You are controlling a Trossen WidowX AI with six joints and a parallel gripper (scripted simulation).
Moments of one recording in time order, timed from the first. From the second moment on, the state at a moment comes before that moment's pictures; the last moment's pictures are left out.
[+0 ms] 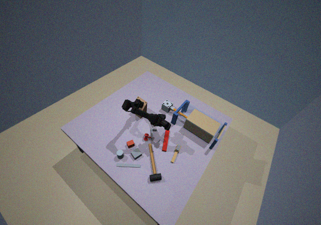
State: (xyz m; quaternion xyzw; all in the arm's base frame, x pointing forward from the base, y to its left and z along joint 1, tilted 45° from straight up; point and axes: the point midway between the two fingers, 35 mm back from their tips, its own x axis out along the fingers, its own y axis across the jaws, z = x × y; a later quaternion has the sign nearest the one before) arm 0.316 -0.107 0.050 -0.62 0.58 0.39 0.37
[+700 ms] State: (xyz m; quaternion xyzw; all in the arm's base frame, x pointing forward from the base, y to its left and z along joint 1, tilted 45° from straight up) arm 0.241 -0.174 0.051 -0.66 0.59 0.46 0.09
